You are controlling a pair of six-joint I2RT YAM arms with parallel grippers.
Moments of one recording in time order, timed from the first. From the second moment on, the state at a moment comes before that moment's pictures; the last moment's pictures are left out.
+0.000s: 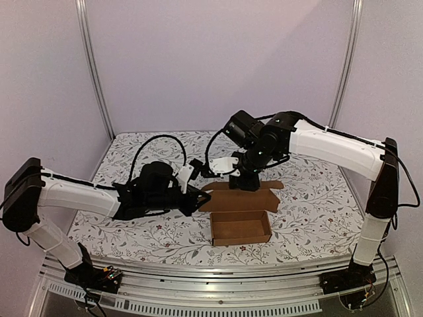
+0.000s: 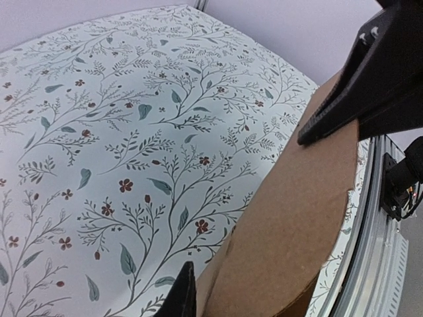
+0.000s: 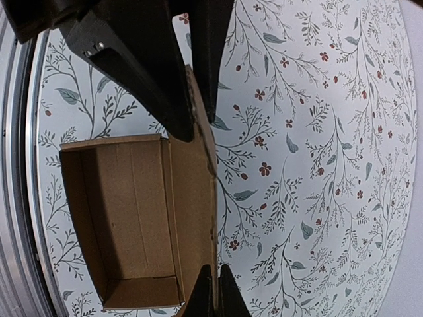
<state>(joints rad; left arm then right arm) -0.92 1.51 0.72 0.33 0.09 -0.29 0.96 1.87 1.78 -1.04 -0.04 -0.69</state>
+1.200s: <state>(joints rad) -0.92 1.42 0.65 0.30 0.01 -0.25 0.86 1.46 1.37 -0.84 0.12 -0.33</state>
